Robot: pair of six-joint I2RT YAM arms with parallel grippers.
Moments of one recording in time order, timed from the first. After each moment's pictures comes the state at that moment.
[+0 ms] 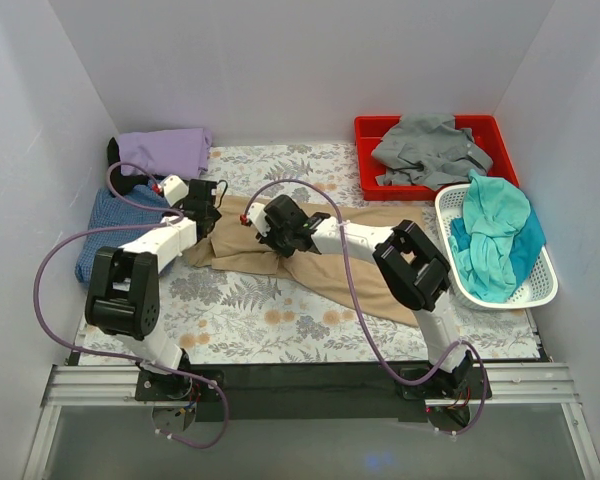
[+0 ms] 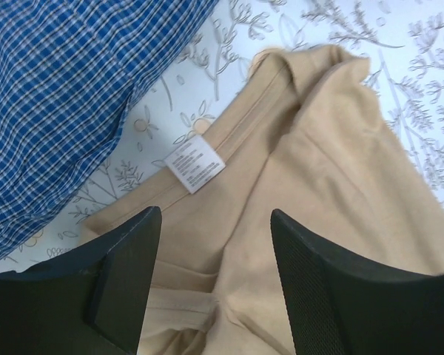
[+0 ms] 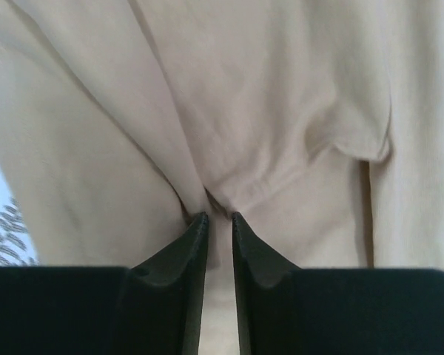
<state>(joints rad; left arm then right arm) -0.20 1.63 0.99 -0.23 -0.58 -0.83 0.89 2.13 1.54 -0.26 -0.06 -0.29</state>
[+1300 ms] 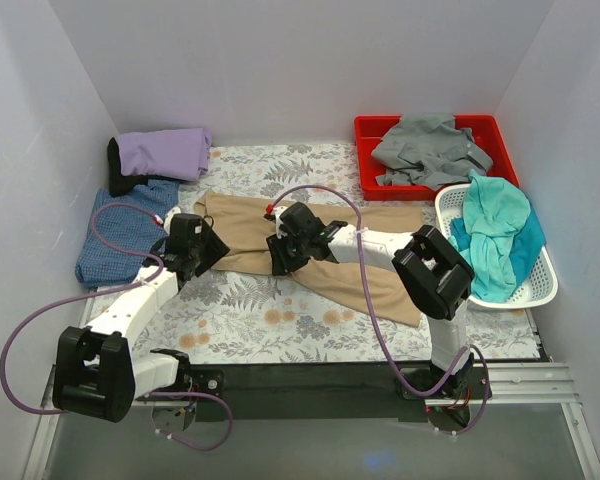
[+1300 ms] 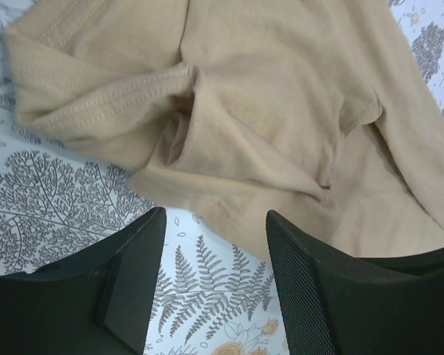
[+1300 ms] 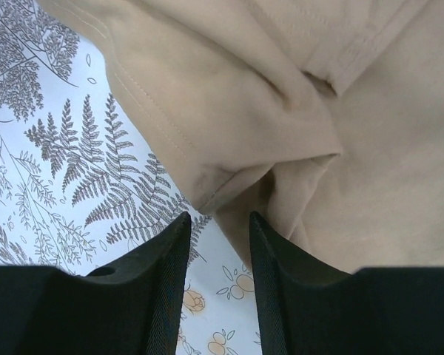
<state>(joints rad) -0.21 1.18 0.68 -0.28 -0.11 -0.82 0.88 1.96 1.32 -0.22 -0.23 0.30</state>
